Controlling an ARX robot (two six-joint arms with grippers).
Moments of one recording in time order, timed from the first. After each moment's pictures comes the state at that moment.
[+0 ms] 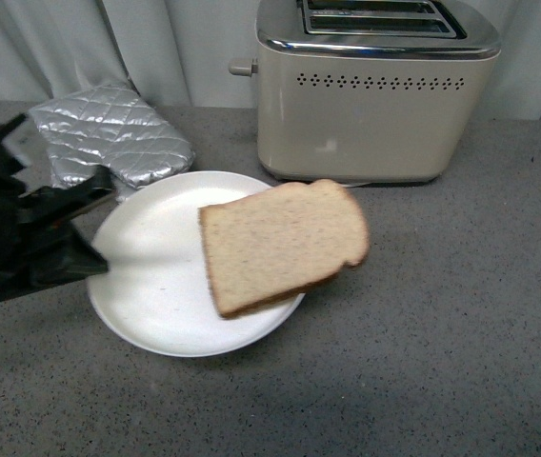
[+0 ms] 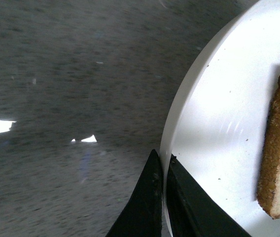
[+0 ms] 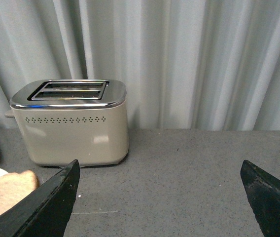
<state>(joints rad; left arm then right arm) -0.19 1.84 0.77 0.06 0.28 -0.46 0.00 0.00 0.01 0.00 0.00 0.00</state>
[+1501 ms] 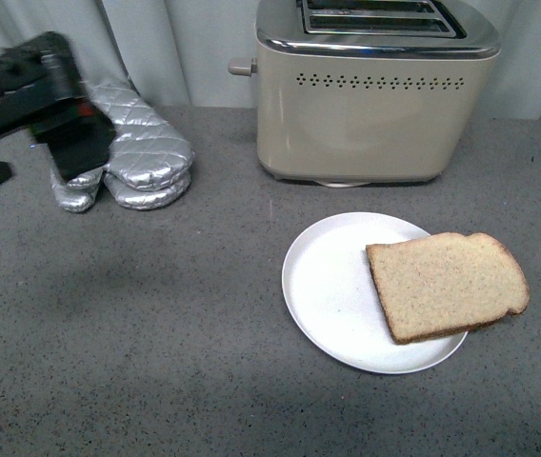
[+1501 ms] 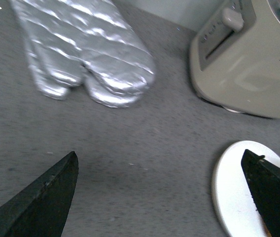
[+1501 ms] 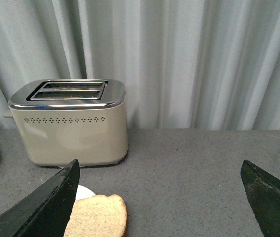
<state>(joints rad) -0.28 1.42 0.45 0.47 -0.11 -0.45 0.00 0.00 0.01 0.00 0.00 0.00</state>
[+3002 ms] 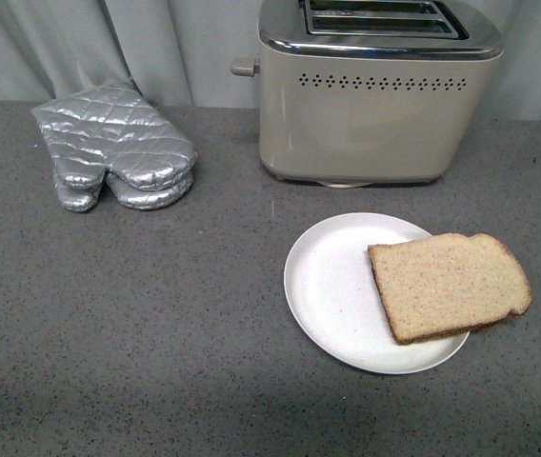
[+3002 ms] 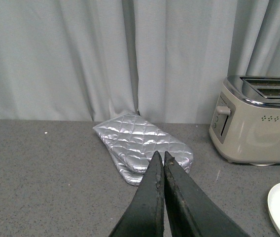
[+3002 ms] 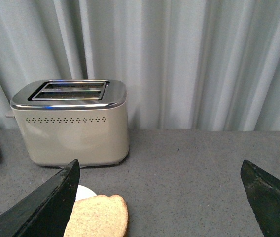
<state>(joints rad) 0.00 0.31 0.02 0.31 0.00 -0.01 0.00 0.00 0.01 0.00 0.00 0.00</state>
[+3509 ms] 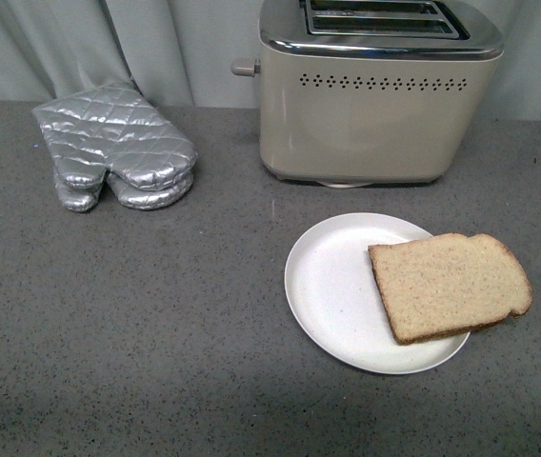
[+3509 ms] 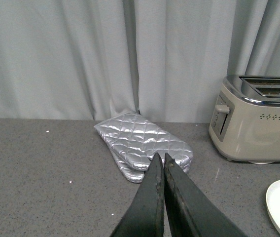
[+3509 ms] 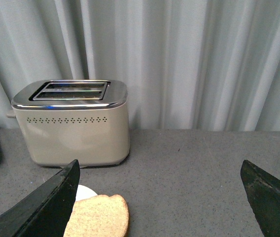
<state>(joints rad) 0.00 0.16 0.02 0.16 0.00 -0.01 0.00 0.00 0.01 0.00 0.00 0.00</state>
